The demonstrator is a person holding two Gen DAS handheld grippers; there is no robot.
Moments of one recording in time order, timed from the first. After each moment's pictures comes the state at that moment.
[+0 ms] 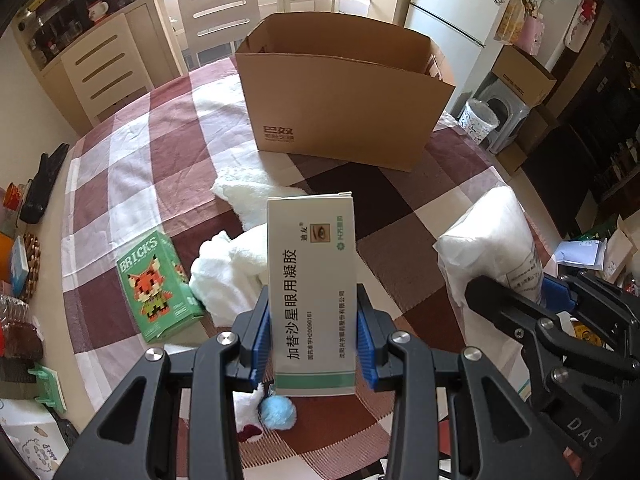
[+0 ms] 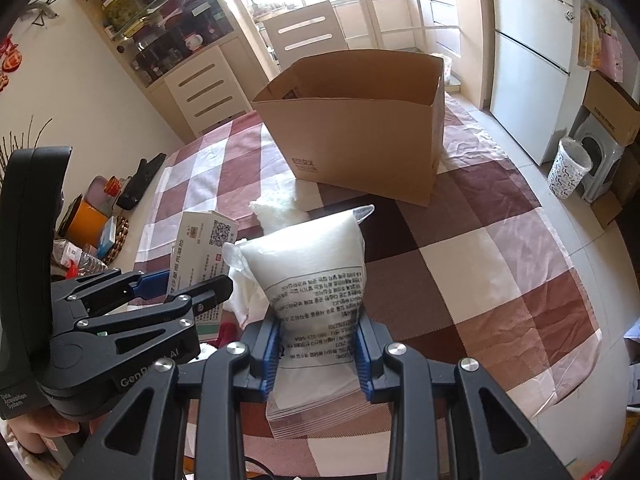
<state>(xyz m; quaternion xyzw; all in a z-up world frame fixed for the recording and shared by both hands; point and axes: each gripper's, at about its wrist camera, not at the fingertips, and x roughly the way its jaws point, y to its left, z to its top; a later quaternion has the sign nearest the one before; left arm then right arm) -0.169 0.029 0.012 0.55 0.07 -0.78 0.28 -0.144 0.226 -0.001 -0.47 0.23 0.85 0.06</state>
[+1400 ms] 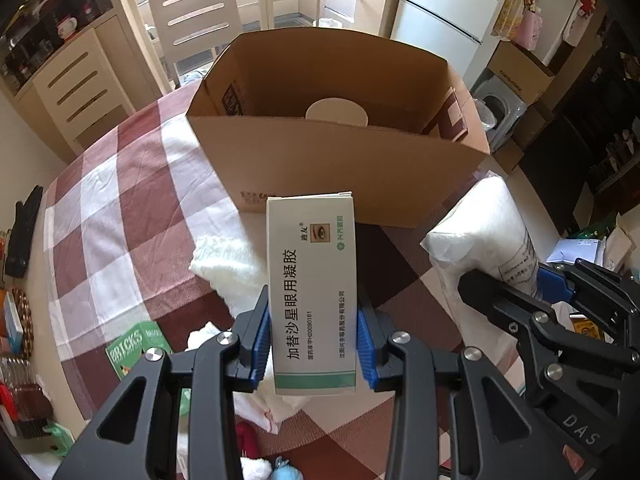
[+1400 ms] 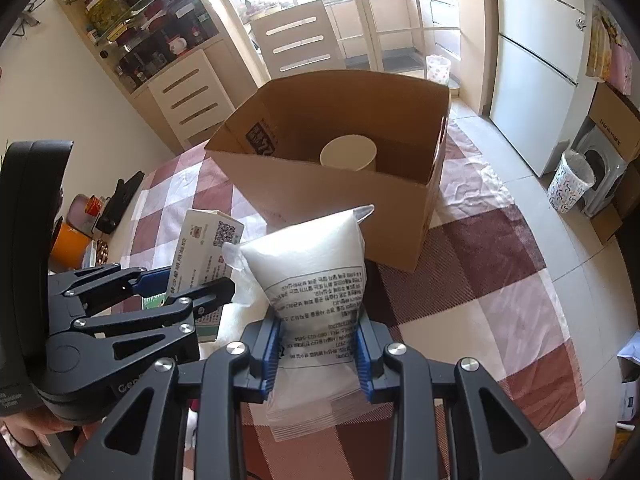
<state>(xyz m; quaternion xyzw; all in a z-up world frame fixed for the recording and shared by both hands) -0.266 -0.031 0.013 0.56 0.06 -0.78 0.26 -0.227 0.287 -0.003 -0.47 0.21 0.85 0.06</state>
